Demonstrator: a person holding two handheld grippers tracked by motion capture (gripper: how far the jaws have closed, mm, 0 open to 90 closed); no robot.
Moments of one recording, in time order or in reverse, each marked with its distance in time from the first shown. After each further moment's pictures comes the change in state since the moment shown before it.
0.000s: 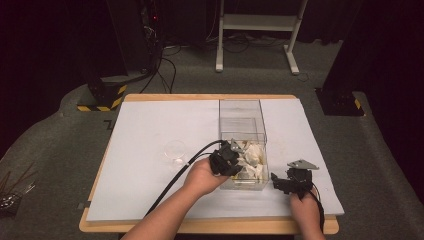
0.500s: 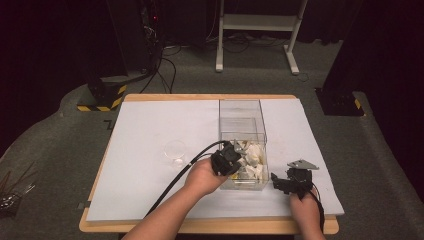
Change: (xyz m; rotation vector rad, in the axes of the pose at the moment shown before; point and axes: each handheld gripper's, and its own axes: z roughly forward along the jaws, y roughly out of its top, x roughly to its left) left arm -0.006 0.005 0.000 0.037 0.034 0.048; right arm 0.000 0.000 0.000 0.001 0.000 0.003
